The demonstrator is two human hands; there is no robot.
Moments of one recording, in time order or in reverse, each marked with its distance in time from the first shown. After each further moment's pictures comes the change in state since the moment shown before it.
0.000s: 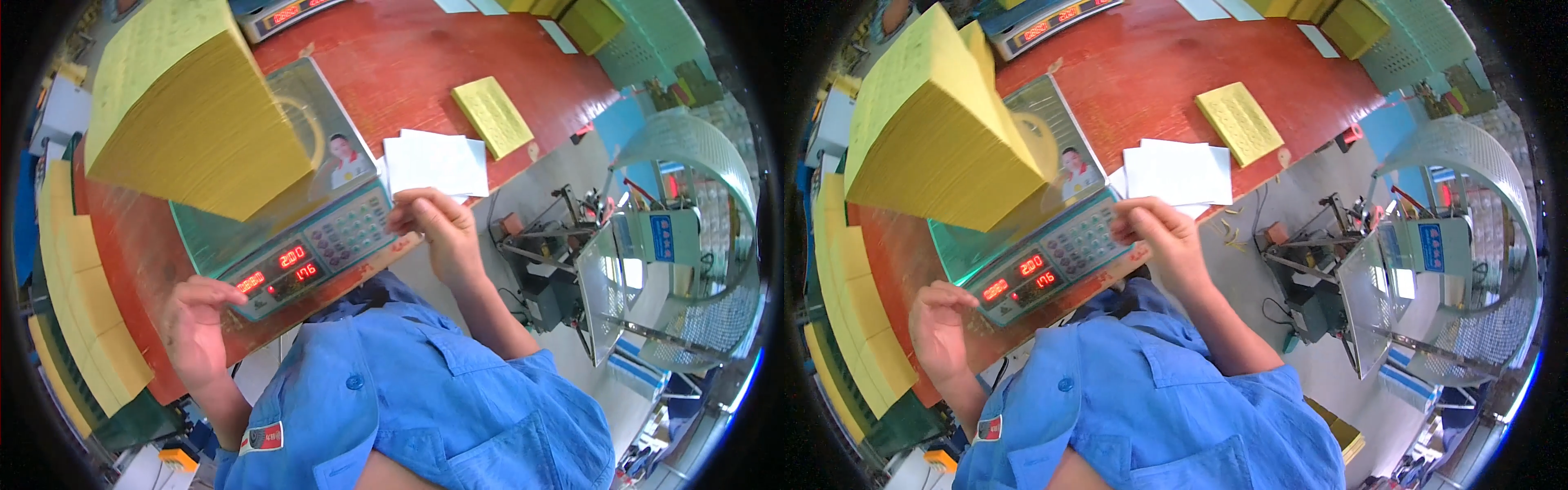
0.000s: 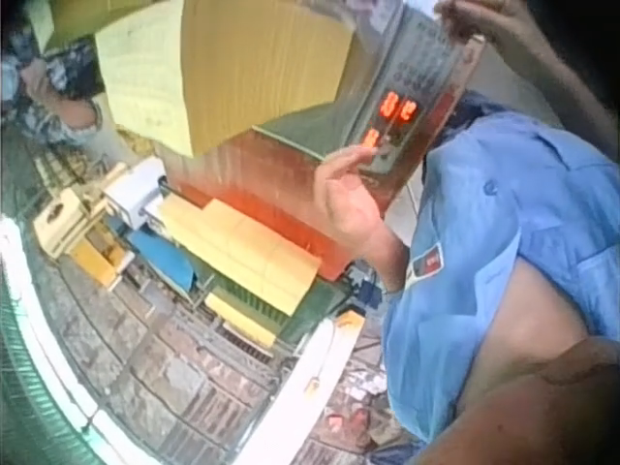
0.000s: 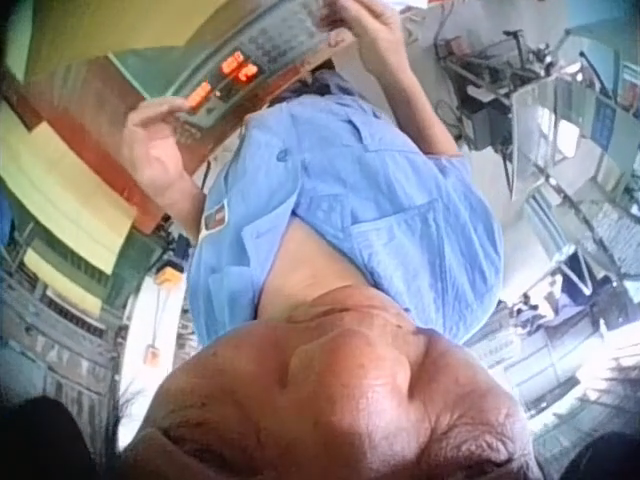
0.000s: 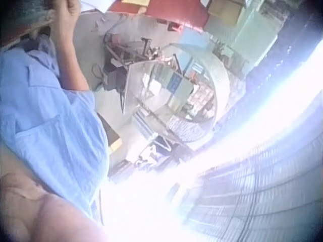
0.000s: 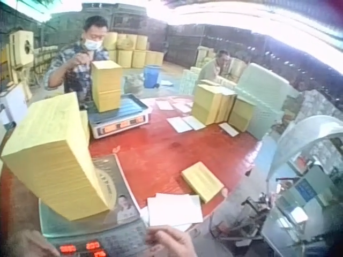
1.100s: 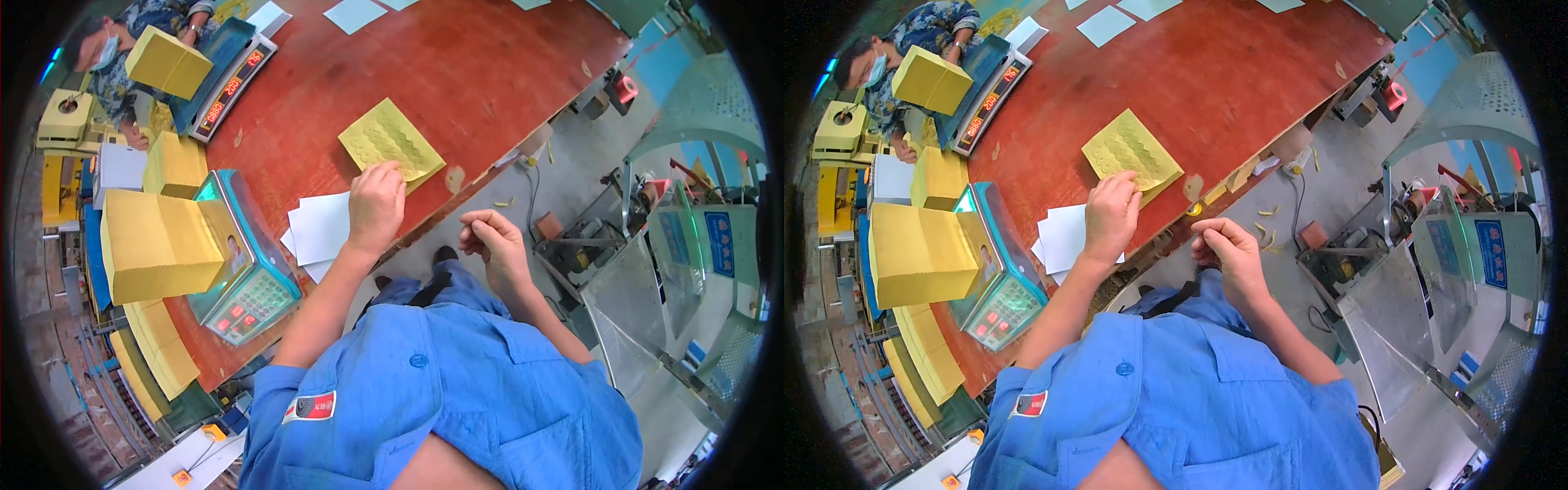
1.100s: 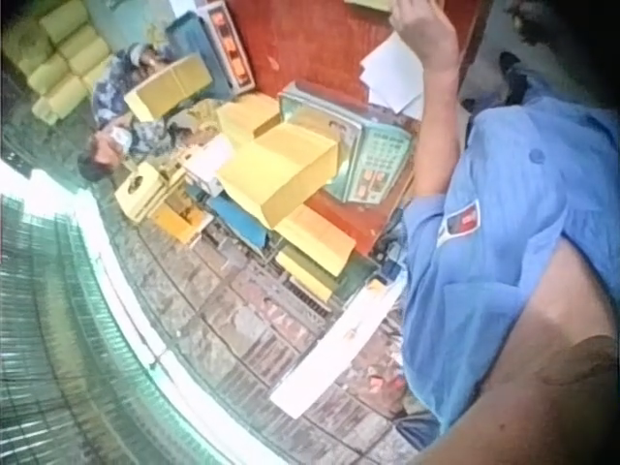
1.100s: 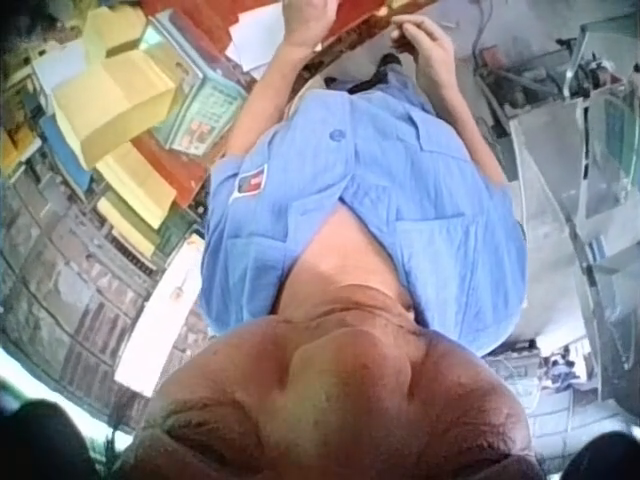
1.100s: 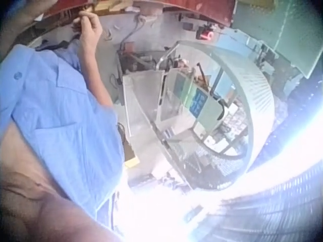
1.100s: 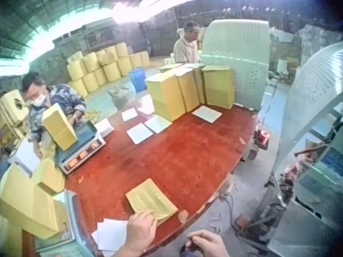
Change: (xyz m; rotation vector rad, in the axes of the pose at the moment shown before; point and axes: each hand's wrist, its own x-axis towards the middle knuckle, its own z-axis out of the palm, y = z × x) left_hand 0.204 -0.247 0.374 1.253 -0.269 0.381; right_hand -0.011 -0.057 -0.319 0.285 0.246 0.178
